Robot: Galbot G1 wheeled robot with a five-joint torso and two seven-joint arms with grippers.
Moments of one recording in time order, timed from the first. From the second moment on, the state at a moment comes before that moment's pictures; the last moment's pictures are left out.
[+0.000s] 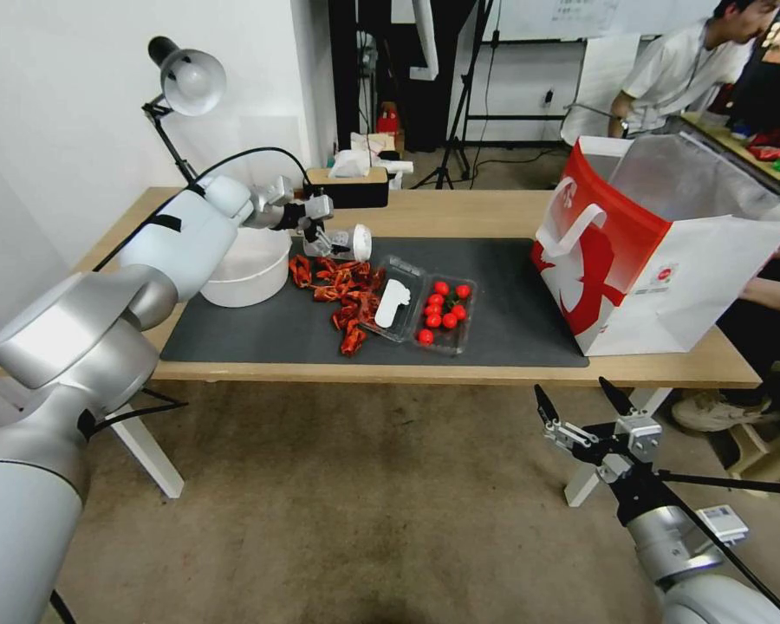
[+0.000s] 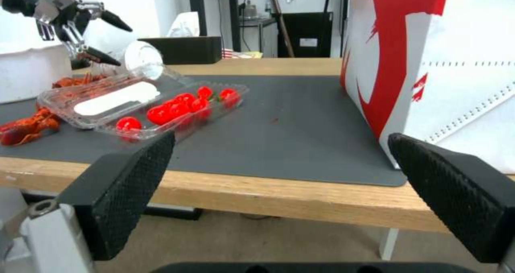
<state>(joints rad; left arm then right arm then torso) -0.24 -1.27 0.51 -0.38 -0.15 -0.29 0.92 -1.80 0.99 0.57 2.18 0.50 0.18 0.10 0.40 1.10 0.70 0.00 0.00</state>
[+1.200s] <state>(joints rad) -0.22 -1.30 0.49 -0.33 -0.06 -0.30 0.89 -1.81 1.00 0.58 2.20 0.49 0.18 0.11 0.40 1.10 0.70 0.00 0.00</state>
